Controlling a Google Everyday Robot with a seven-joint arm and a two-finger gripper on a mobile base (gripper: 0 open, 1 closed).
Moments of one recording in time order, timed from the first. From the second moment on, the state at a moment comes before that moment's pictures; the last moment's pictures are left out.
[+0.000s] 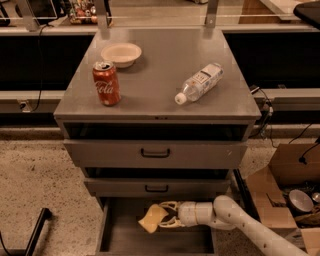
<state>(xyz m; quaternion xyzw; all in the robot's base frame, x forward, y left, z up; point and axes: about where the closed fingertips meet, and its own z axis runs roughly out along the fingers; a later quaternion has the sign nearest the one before) 0.501 -0.022 0.330 -0.62 0.54 0.30 0.49</state>
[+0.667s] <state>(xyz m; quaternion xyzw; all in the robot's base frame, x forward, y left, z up) 0.492 0.007 0.378 -0.65 0.48 0.30 0.50</state>
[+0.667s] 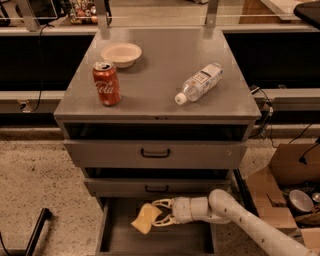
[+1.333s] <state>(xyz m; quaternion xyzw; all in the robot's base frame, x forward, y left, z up) 0.478 -0.002 0.426 -0.66 0.46 0.29 0.52</state>
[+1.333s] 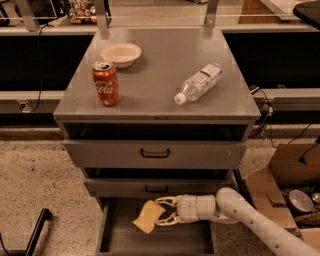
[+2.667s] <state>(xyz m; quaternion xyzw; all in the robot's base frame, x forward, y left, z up) 0.374 -0.046 0.684 -0.73 0.45 0.29 0.42</state>
